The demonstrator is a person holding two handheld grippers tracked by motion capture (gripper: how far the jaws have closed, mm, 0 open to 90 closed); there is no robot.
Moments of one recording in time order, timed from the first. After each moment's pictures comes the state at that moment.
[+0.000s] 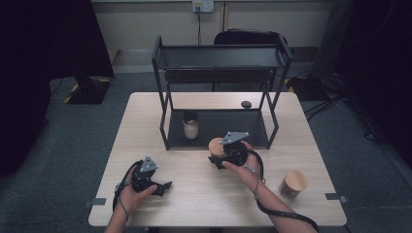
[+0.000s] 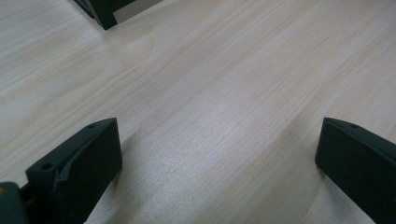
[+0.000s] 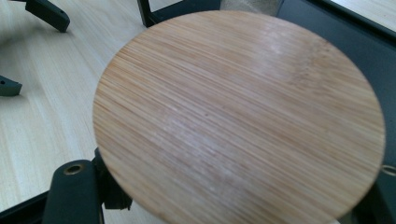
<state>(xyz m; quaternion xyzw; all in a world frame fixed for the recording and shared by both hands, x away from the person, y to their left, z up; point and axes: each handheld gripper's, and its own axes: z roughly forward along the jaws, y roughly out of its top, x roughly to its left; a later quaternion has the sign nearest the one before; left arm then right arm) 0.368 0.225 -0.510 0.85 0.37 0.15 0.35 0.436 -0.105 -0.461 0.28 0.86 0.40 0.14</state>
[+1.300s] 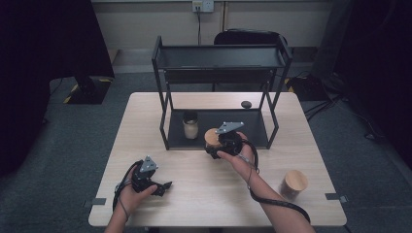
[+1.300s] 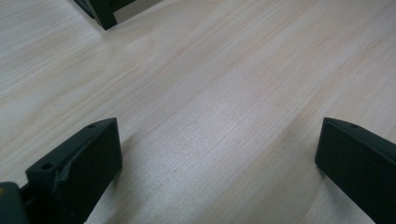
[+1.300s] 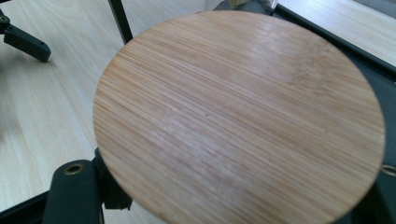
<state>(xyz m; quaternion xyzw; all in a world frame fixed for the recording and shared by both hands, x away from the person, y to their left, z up) 0.368 0.225 -0.510 0.85 0.37 0.15 0.35 0.463 -0.090 -0.449 0.29 0.85 0.40 0.15</state>
